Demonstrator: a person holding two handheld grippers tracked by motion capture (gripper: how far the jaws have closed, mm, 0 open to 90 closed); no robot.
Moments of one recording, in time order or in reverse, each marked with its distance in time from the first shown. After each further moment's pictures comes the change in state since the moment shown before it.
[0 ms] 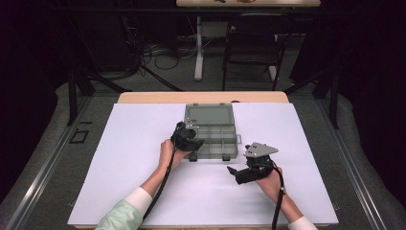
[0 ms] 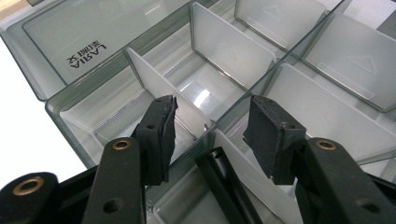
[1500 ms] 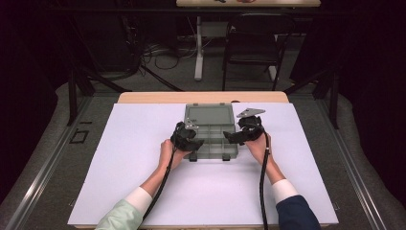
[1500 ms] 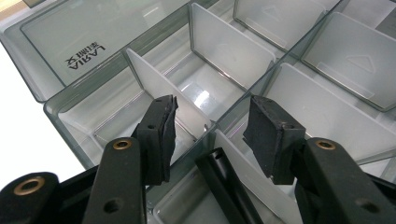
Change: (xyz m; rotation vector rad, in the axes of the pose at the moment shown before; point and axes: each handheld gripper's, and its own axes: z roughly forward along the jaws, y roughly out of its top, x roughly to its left) left arm 0.001 -0.001 0.001 -0.008 -0.008 0.006; right arm -0.083 0.045 0.080 0.064 -0.090 0.150
